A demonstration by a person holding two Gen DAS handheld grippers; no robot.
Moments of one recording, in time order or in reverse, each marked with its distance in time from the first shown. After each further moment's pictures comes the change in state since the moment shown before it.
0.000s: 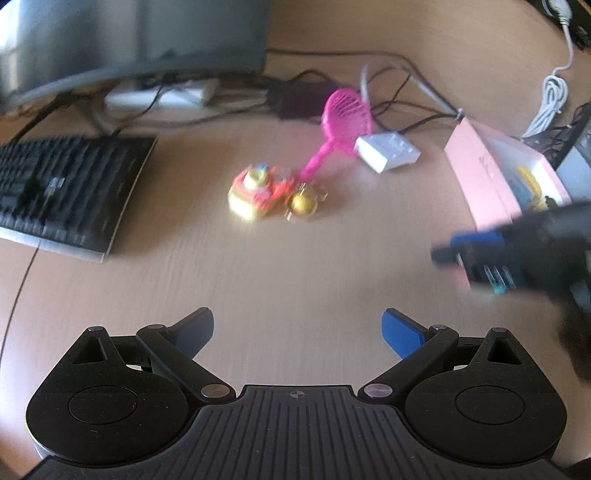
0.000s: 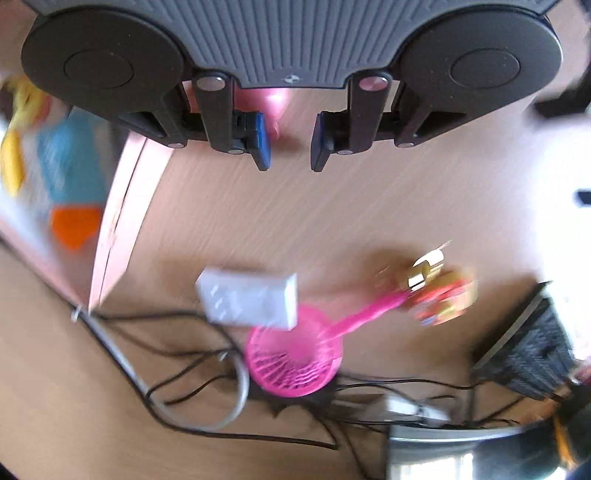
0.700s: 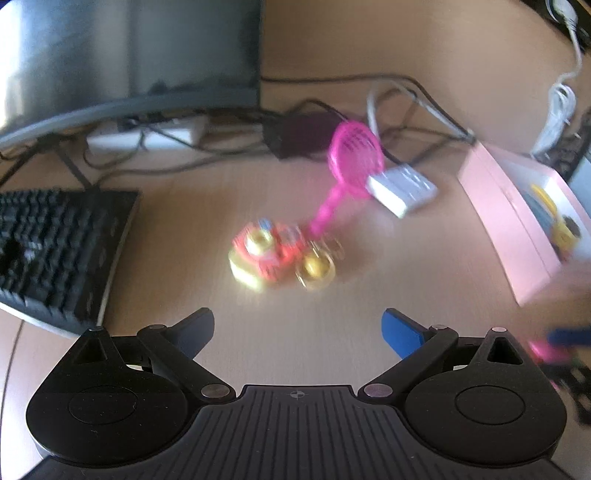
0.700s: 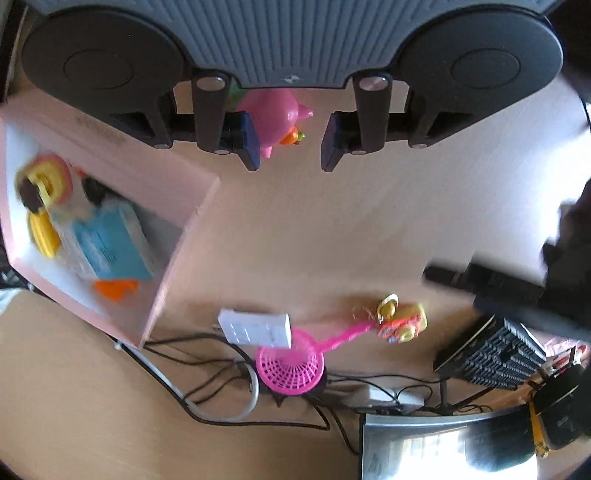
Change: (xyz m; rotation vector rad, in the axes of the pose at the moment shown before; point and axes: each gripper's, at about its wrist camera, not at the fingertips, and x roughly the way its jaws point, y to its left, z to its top) left arm 0.037 0.012 0.033 0.056 -0.095 0.014; right arm -0.059 -0.005 -0.069 0.010 -0.065 -0.036
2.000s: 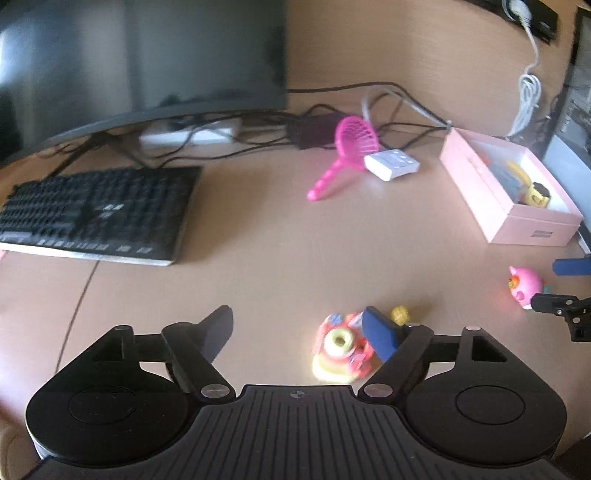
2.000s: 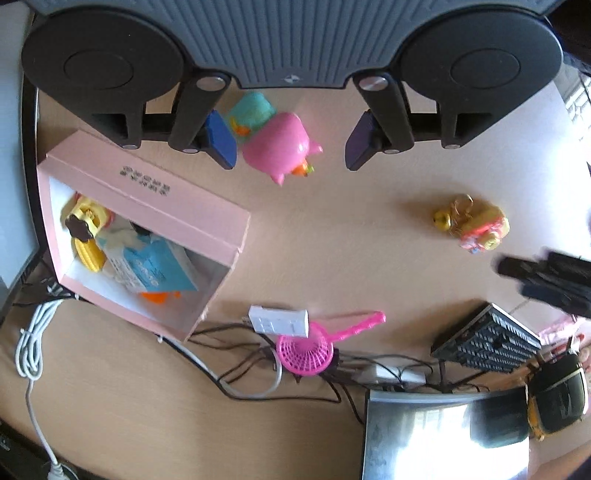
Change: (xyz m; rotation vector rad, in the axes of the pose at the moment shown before) left arm -0.099 0.011 -0.072 0.013 -0.017 0.047; right arm -0.047 0.000 -0.043 0.008 -0.101 -0.056
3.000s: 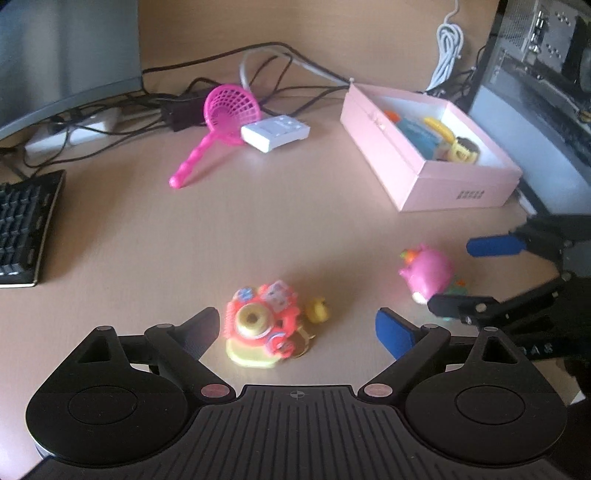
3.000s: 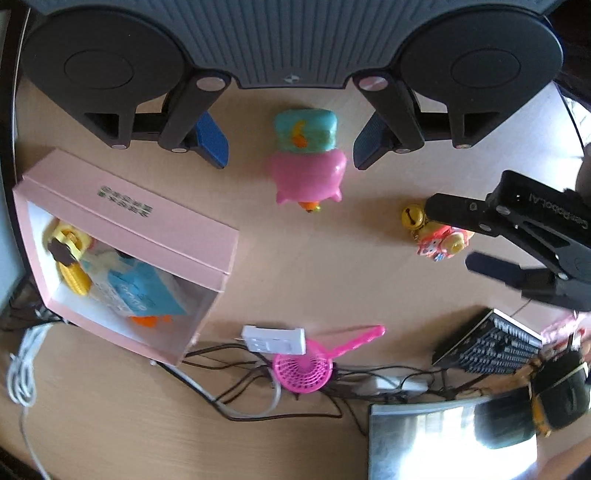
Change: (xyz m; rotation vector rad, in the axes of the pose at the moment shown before) left arm 0.048 -0.078 0.004 0.140 0.071 -0.207; right arm 0.023 0.005 -0.002 0.023 0.030 0.039
